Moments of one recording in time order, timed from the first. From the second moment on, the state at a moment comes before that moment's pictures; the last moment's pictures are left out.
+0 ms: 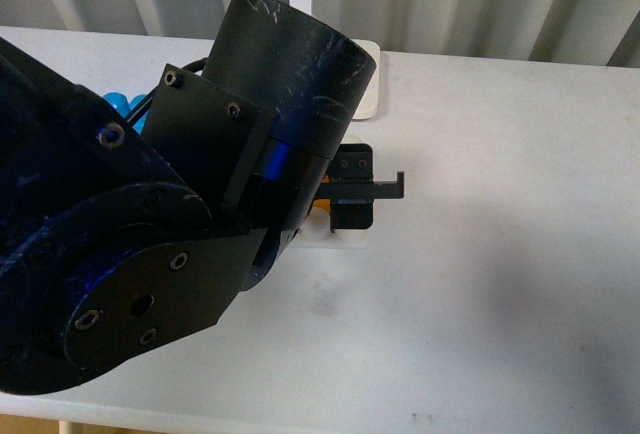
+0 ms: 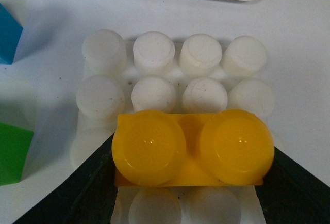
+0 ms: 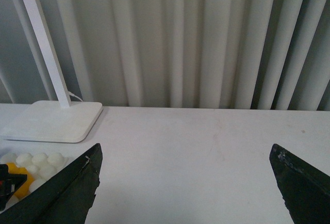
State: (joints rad) left arm -0.64 2.09 0.86 0.54 -0.40 -0.43; right arm 0.00 0.00 0.01 0.00 0.00 0.00
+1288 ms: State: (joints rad) left arm -0.60 1.94 0.80 0.52 -0.40 -0.41; right arm 0.00 0.00 0.01 0.00 0.00 0.00
